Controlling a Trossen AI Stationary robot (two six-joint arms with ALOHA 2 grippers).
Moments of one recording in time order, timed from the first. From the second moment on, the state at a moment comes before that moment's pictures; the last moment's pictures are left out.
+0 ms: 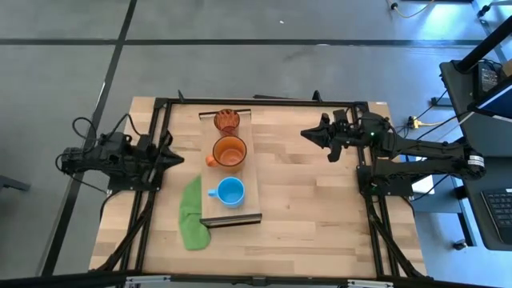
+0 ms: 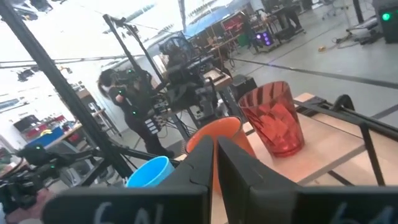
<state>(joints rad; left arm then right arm) -0.04 0.00 0.34 -0.18 0.08 -0.17 -0.26 0.83 0.58 0.35 -0.23 0.52</state>
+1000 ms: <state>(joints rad) 0.09 0.00 0.05 0.08 0.07 -0.23 -0.24 0.83 0.58 0.40 -0.25 0.52</state>
